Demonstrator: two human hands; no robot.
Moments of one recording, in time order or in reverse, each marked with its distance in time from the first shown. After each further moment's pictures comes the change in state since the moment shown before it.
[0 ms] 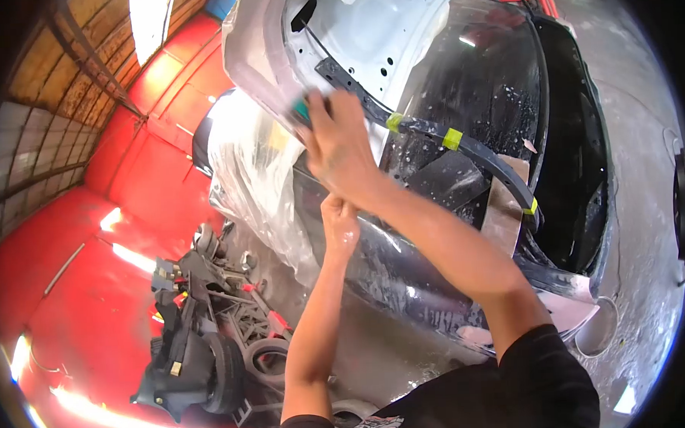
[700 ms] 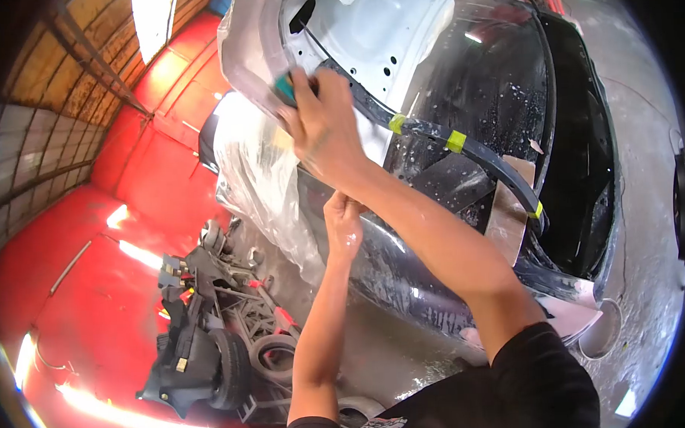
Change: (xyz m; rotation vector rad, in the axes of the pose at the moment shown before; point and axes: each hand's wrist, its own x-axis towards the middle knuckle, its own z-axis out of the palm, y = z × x) left_hand -0.001 -0.013 -0.009 0.060 0.008 -0.036; right_hand 0.023 -0.010 0.011 0.053 0.057 0.042
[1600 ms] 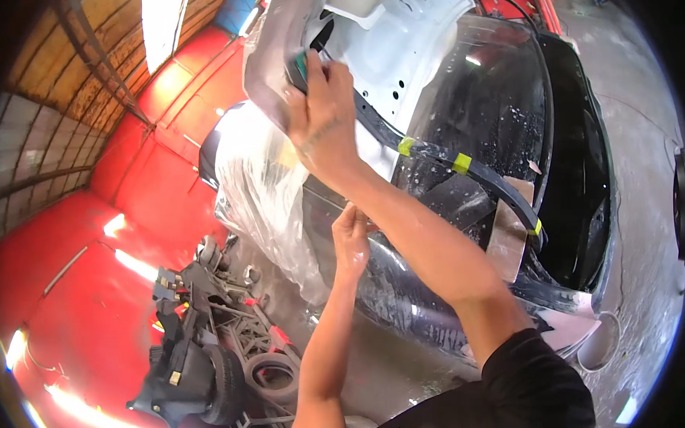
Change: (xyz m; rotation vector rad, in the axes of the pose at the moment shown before) left_hand 0.000 0.006 0.011 -0.133 -0.019 0.029; right_hand 0.044 -0.015 0.017 0.105 0.190 0.075
